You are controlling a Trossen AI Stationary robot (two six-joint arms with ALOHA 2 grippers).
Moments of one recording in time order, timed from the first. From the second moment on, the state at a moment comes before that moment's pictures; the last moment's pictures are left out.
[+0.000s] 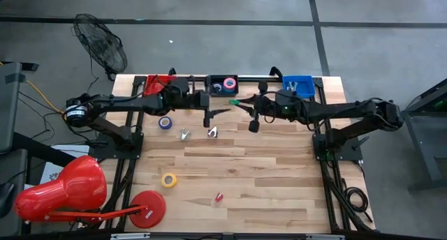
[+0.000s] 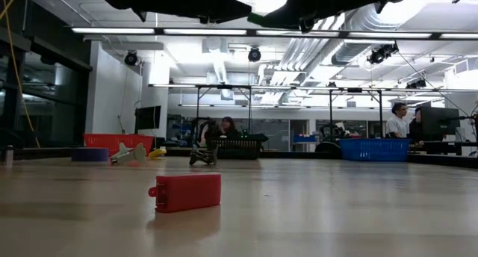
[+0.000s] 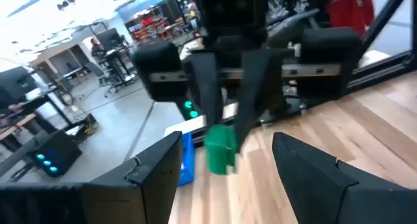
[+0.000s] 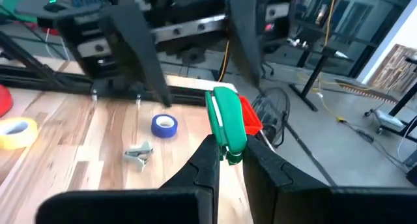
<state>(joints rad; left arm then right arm) 0.28 1.37 0.95 0.40 0.21 0.44 -0.16 1.28 0.84 0.29 0.12 -0.24</state>
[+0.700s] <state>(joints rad) 0.29 1.37 0.95 0.37 0.20 0.44 -0.15 1.28 0.84 0.32 0.11 -0.24</state>
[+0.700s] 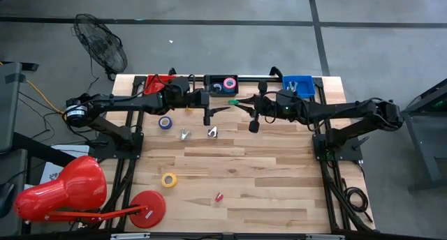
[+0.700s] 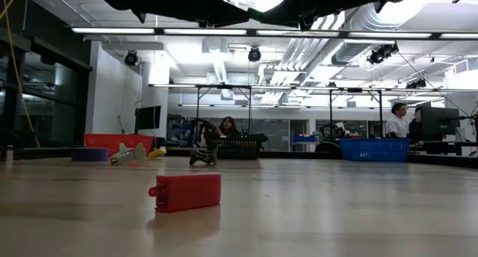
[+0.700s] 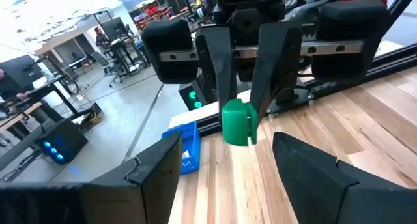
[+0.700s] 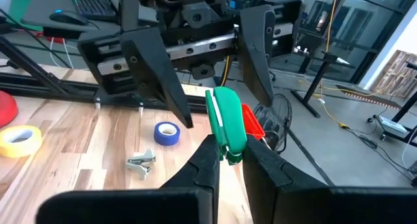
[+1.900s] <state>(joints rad) 0.29 1.37 0.95 0.36 0.19 0.44 -0.19 1.34 0.84 0.40 0.05 -0.19</state>
